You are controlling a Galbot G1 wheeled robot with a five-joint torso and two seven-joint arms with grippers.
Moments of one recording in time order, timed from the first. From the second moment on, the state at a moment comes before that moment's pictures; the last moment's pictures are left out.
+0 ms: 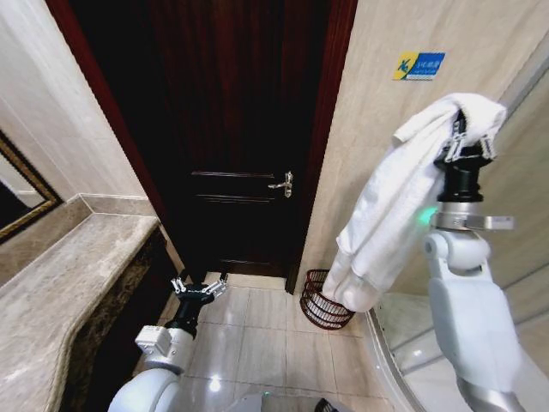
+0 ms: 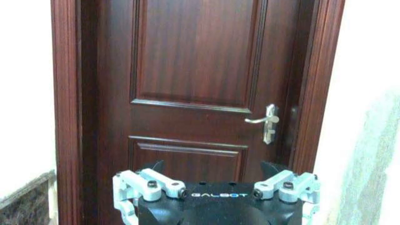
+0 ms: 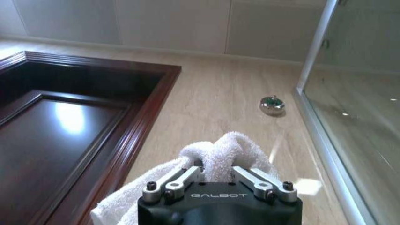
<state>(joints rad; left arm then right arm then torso) 1.85 -1.47 -0.56 -2.48 -0.17 0.17 0.00 -0.71 1.09 0.66 1.78 0.34 0.46 -0.01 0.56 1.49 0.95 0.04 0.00</state>
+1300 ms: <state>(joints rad) 1.85 -1.47 -0.56 -2.48 -0.17 0.17 0.00 -0.65 1.17 0.64 1.50 0.31 0.61 -0.10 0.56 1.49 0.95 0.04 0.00</state>
